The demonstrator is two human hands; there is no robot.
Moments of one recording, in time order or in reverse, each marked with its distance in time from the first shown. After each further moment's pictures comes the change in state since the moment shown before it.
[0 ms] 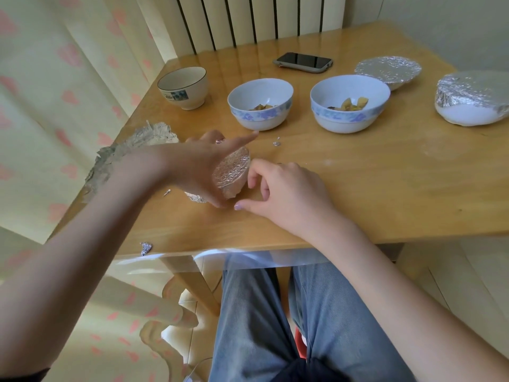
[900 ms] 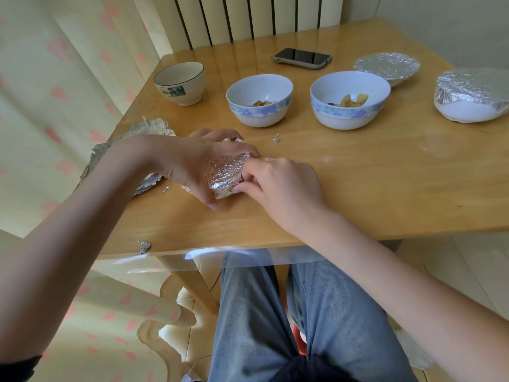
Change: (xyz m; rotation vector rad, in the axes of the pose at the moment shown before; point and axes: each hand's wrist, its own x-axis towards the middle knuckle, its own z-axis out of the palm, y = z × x) left_hand 0.002 -0.013 -0.008 -0.109 -0.108 0.207; right_hand 0.007 -0.010 0.005 -0.155 0.126 -0.122
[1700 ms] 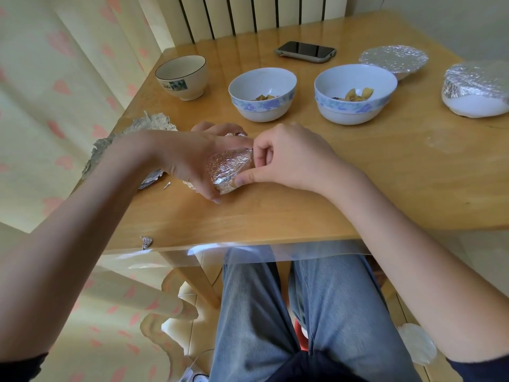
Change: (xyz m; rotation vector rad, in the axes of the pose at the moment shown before) left_hand -0.002 0.003 0.002 0.015 0.035 -0.016; right_hand 0.029 0.024 -0.020 0.219 -0.213 0.127
